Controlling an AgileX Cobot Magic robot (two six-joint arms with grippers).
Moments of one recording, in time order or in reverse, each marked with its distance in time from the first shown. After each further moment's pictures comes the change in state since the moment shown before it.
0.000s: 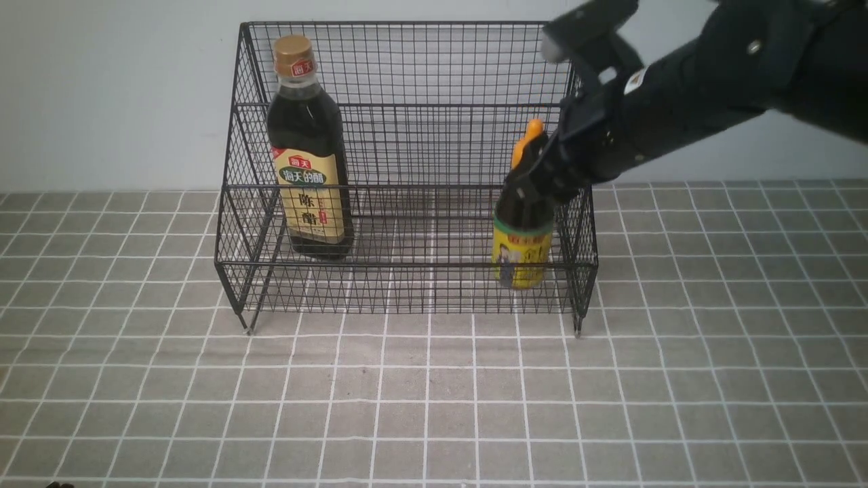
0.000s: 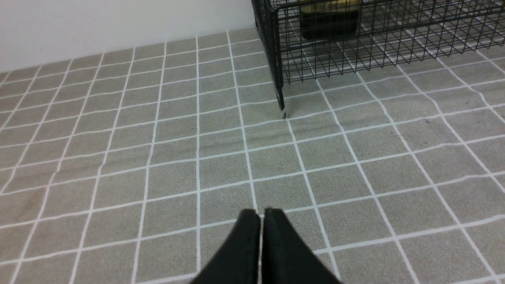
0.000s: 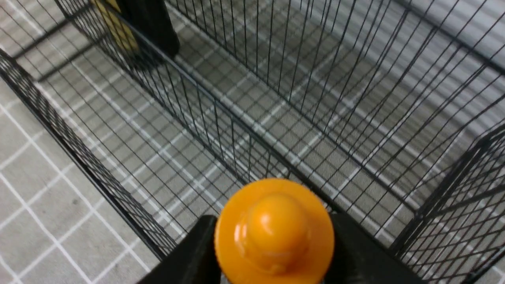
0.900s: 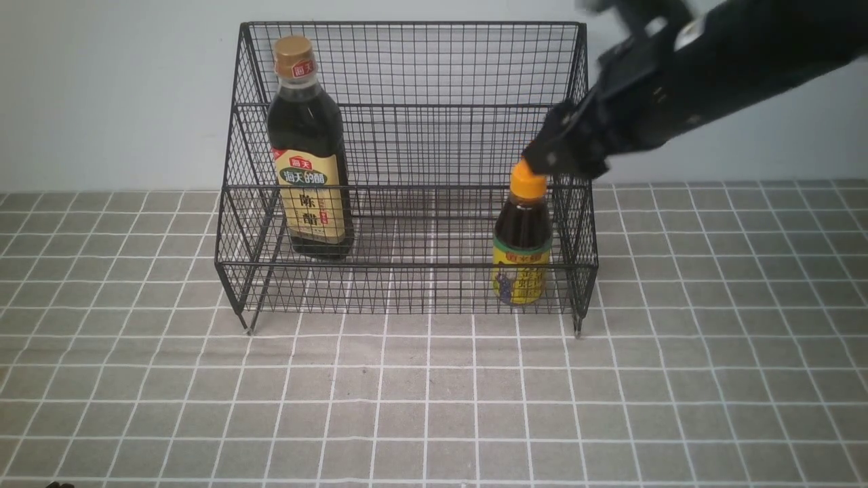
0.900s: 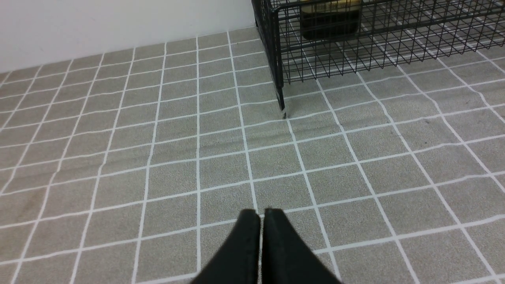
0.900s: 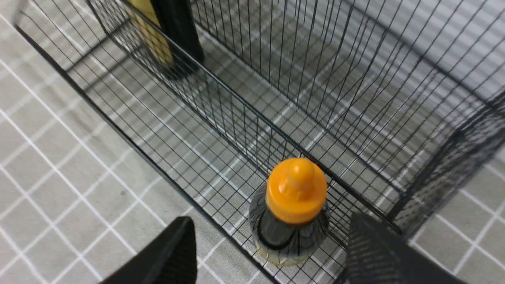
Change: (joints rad) right arm 0.000 -0.229 -0.012 -0.068 0.156 0.135; left arm 0.000 0.000 0.000 0.001 0.001 0.000
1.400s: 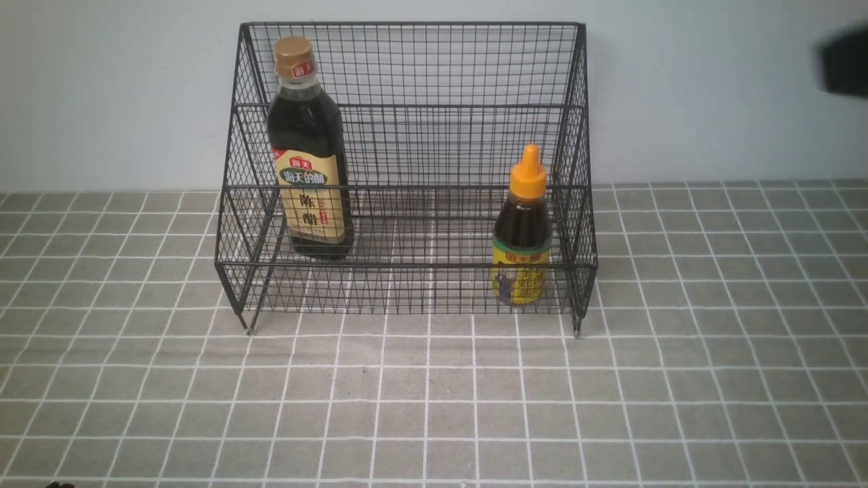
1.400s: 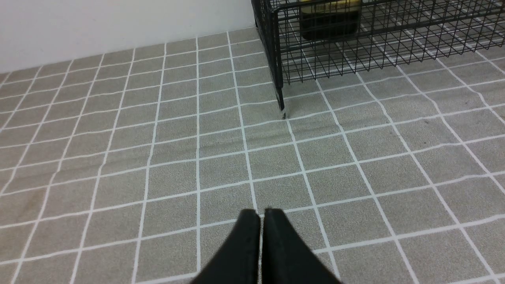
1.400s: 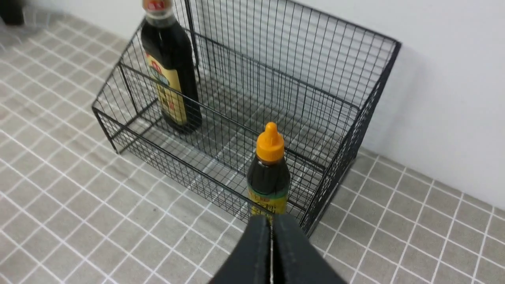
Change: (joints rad) right arm 0.000 -0.696 0.289 -0.152 0.067 0.252; left arm 0.000 0.000 0.000 0.000 0.000 0.000
